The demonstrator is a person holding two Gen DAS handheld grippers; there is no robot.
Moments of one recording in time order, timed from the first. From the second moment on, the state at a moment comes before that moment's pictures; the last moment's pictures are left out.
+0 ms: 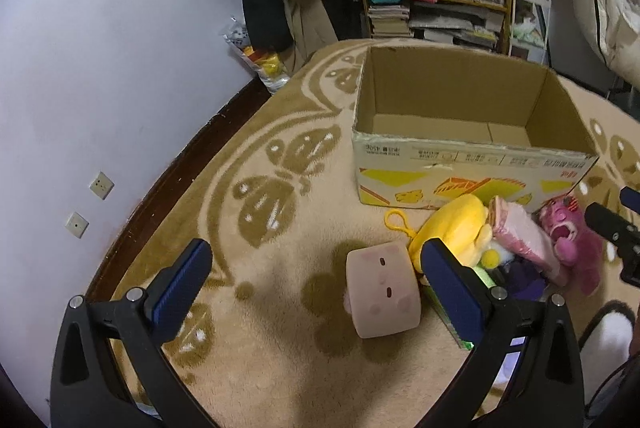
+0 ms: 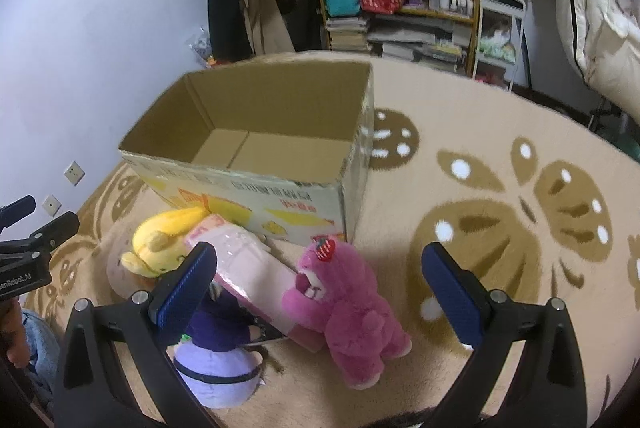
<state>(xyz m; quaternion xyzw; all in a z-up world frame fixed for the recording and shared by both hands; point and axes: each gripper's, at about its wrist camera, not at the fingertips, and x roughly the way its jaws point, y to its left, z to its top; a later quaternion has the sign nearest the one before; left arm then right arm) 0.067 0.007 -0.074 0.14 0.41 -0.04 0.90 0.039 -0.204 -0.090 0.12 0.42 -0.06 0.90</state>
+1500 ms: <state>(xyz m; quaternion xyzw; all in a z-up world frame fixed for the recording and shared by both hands) 0.074 -0.004 -0.106 0.10 0.48 -0.11 0.87 0.019 -0.232 -0.081 0.18 0.40 -0.04 0.90</state>
